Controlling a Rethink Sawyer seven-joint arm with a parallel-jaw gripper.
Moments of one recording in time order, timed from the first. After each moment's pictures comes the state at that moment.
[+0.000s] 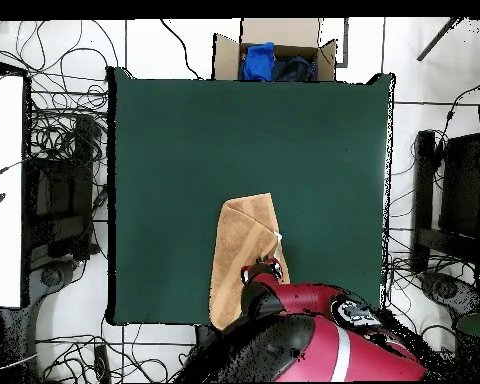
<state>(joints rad) -0.44 -0.42 -0.03 2.00 -0.54 -0.20 1.47</state>
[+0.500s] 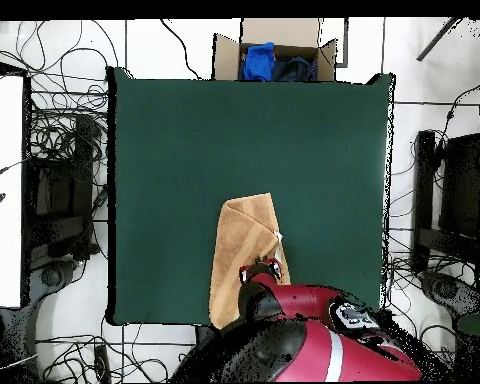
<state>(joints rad) -0.42 -0.45 -0.04 2.03 -0.50 -0.20 1.47</state>
